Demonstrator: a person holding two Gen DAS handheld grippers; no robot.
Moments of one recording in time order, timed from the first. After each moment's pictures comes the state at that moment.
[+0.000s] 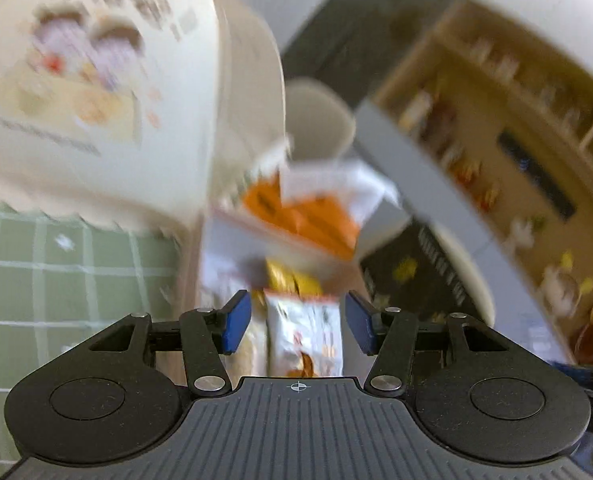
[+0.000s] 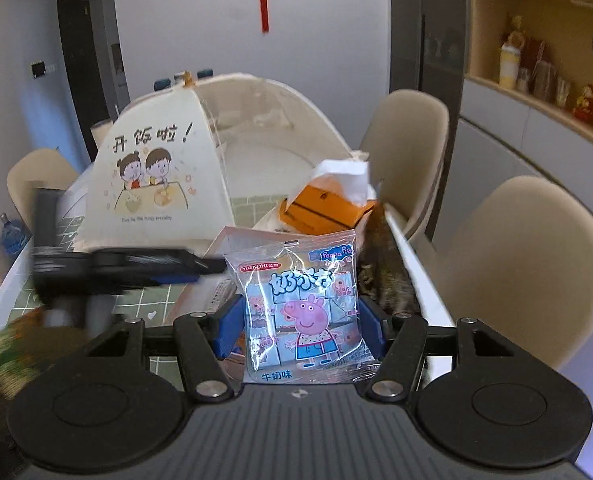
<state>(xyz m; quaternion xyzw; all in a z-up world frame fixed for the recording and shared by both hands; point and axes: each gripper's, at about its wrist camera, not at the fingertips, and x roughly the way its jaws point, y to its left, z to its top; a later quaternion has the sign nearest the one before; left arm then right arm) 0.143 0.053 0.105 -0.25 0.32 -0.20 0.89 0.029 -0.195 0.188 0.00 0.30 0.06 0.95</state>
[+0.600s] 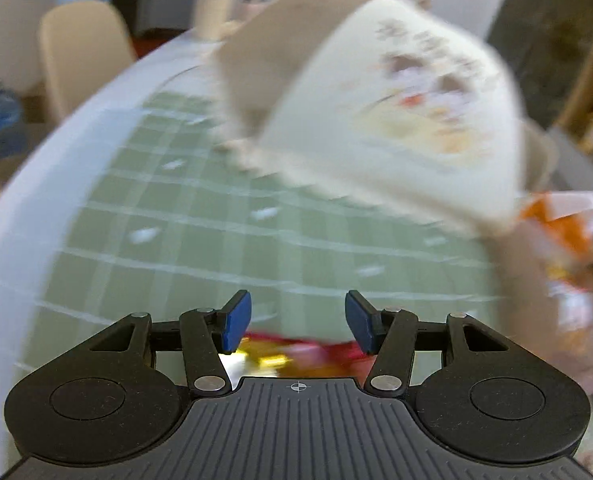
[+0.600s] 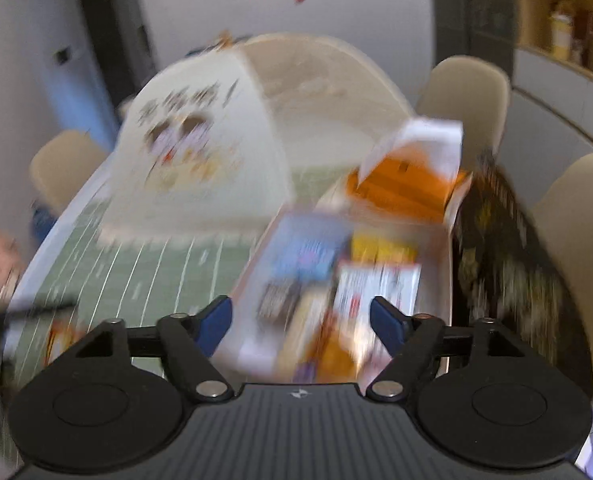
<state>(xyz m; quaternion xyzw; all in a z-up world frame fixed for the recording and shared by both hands) 0.070 0.245 0.059 -0.16 0.38 0.08 0.91 0.050 -0.140 0.135 0.00 0.34 0.14 0.93</state>
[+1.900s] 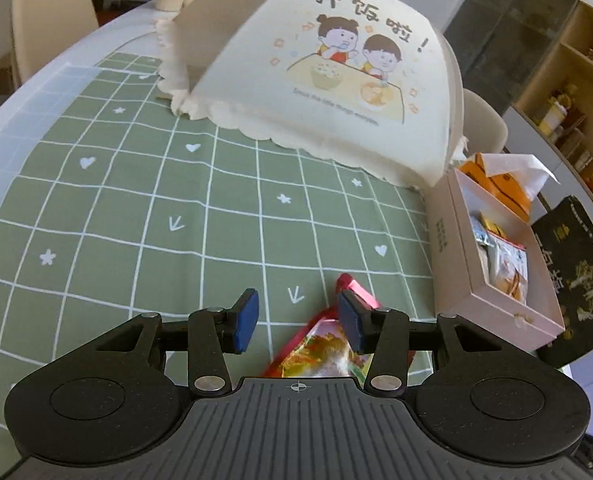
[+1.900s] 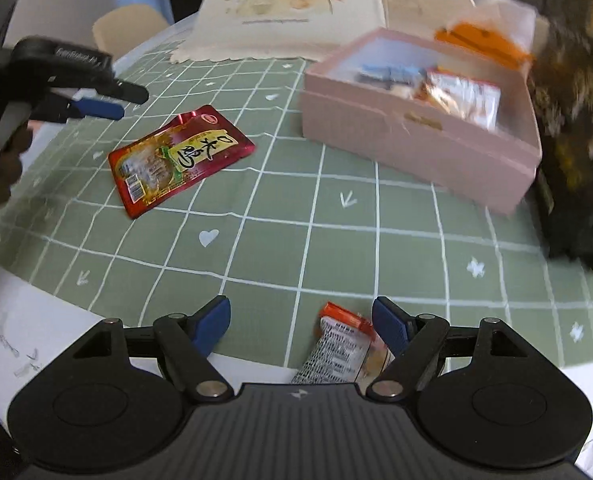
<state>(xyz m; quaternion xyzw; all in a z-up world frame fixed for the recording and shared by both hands) 0.033 0.187 0.061 -0.20 0.39 0.00 0.90 -0.048 -0.112 0.029 -0.10 0.40 0.19 0.89</state>
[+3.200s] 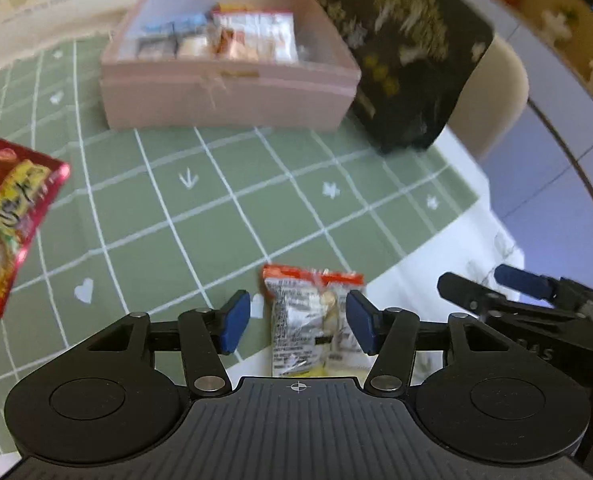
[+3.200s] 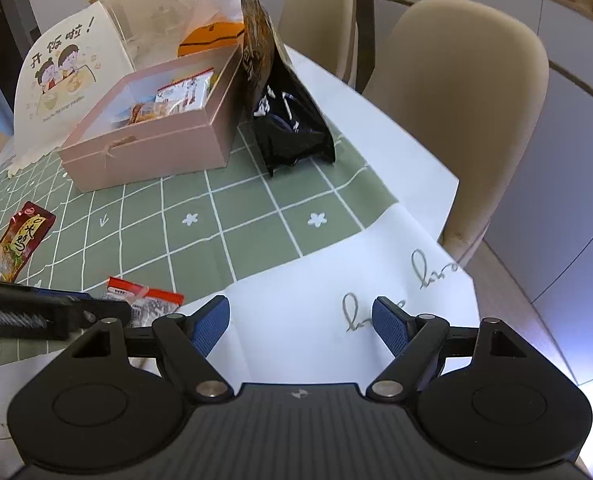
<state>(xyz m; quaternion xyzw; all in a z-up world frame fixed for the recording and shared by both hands) -0.003 -0.075 0.052 -0.04 0.51 -0.18 0.84 -0.091 -0.274 0.032 0.08 0.39 -0.04 0.92</state>
